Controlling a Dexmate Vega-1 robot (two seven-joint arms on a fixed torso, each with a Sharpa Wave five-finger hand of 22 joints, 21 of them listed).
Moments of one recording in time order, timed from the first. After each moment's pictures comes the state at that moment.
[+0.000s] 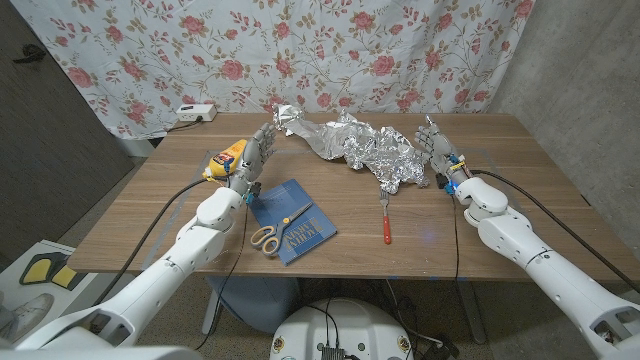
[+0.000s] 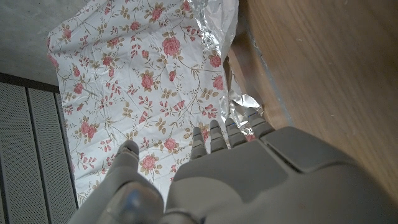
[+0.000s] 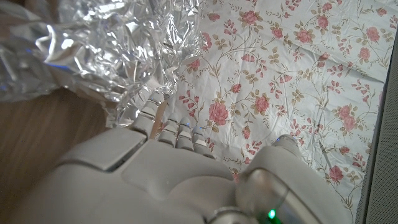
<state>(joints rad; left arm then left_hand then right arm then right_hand) 0.89 0.55 0.40 -1.37 -0.51 -0.35 0.05 0.08 -0.01 0.51 -0.10 0.18 0.05 -0.10 0.19 0.18 0.07 -0.03 0.23 0.20 0.01 0.01 0.18 0.18 0.04 0.12 0.22 0.18 -0.90 -0.62 -0.35 -1.45 0.65 0.22 0.01 0.33 0.03 -0.03 -0.06 0.21 -0.04 0.11 0.19 0.19 0.02 0.12 0.19 0.24 0.01 0.08 0.20 0.22 0.19 0.19 0.18 0.17</state>
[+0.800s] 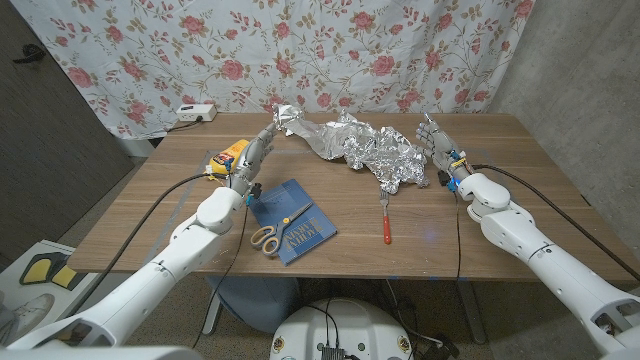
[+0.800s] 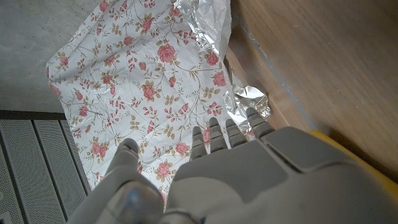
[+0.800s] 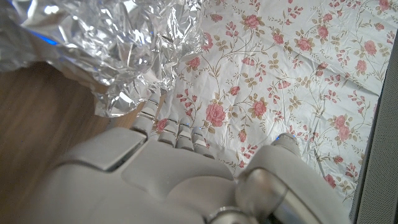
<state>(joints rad) 0.94 0.61 0.40 -1.51 -0.37 -0.26 0.18 0.09 -0.01 0.52 -0.12 0.18 0.06 -0.11 0.19 0.18 0.09 -0.01 0.23 0.20 0.00 0.02 0.18 0.18 0.03 0.12 0.21 0.18 -0.87 -0.62 -0.36 -1.41 0.60 0.23 0.03 0.34 0.03 -0.03 -0.07 0.21 -0.04 0.12 0.19 0.19 0.02 0.12 0.19 0.23 0.00 0.08 0.20 0.22 0.17 0.18 0.18 0.17</state>
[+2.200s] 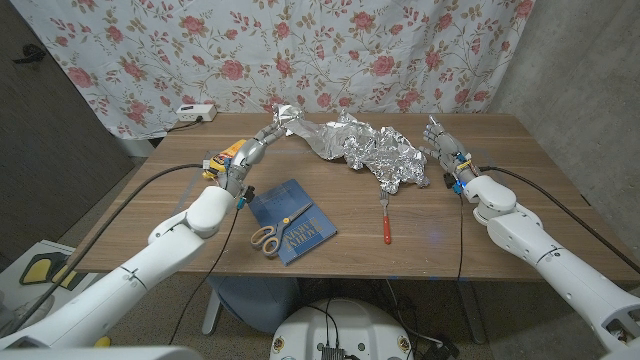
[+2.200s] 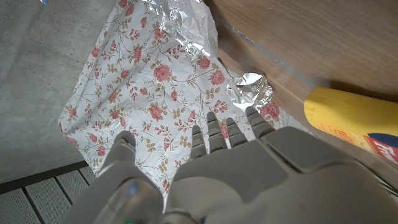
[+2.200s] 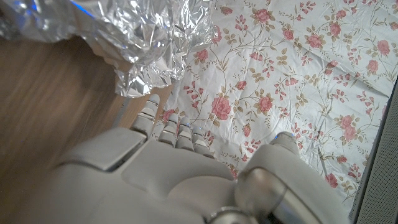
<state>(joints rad) 1.06 0.78 0.37 -1.81 -0.15 -0.06 0.30 0.16 -0.02 0.53 -0.16 0.17 0.07 -0.11 0.20 0.18 0.18 -0.03 0.26 0.21 0.01 0.02 0.19 0.18 0.03 0.13 0.21 0.18 -0.90 -0.65 -0.34 -1.43 0.58 0.22 -0.02 0.35 0.04 -0.02 -0.07 0.21 -0.05 0.11 0.19 0.19 0.01 0.11 0.19 0.22 -0.02 0.08 0.20 0.21 0.16 0.19 0.18 0.17</state>
